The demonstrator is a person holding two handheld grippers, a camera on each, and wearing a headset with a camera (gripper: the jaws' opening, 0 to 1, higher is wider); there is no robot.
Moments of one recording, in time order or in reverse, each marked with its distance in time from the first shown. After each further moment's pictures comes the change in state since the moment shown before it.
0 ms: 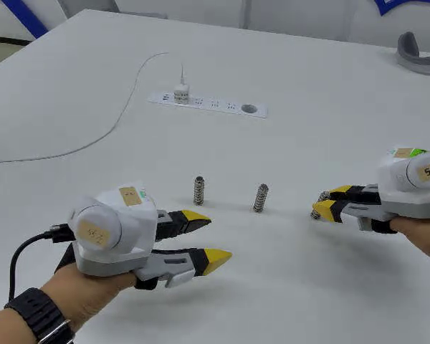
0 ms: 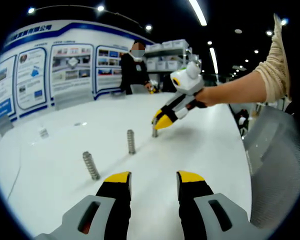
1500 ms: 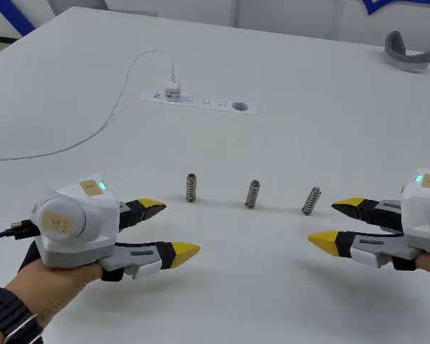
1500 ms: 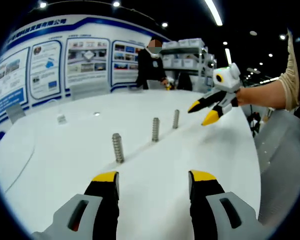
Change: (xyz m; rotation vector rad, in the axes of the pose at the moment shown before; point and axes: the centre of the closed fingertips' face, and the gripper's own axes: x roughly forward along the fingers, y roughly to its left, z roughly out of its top) left arm -0.022 0.037 -0.021 -0.068 0.030 0.113; right arm -0.041 0.041 -0.010 -0.035 -0.071 0.053
